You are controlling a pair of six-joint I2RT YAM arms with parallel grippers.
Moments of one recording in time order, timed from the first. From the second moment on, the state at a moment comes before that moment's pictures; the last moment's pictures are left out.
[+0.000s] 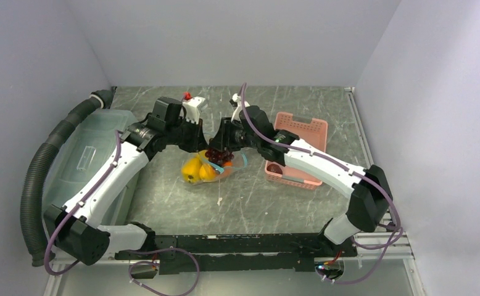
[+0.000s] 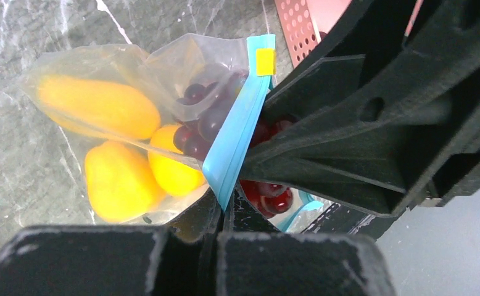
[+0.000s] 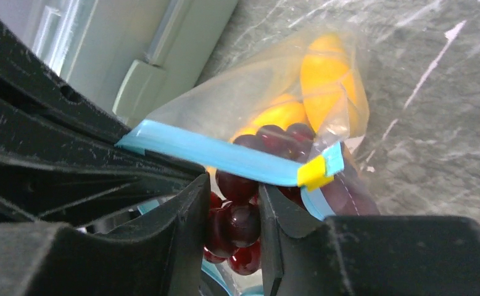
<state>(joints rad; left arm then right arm) -0.47 1.26 1.27 -0.74 0.33 -0.17 0.83 1.55 1.28 -0.17 -0.16 0.66</state>
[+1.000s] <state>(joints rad) -0.46 1.26 1.27 -0.72 0.35 -0.18 0.84 1.30 1.15 -0.36 -0.05 0.60</state>
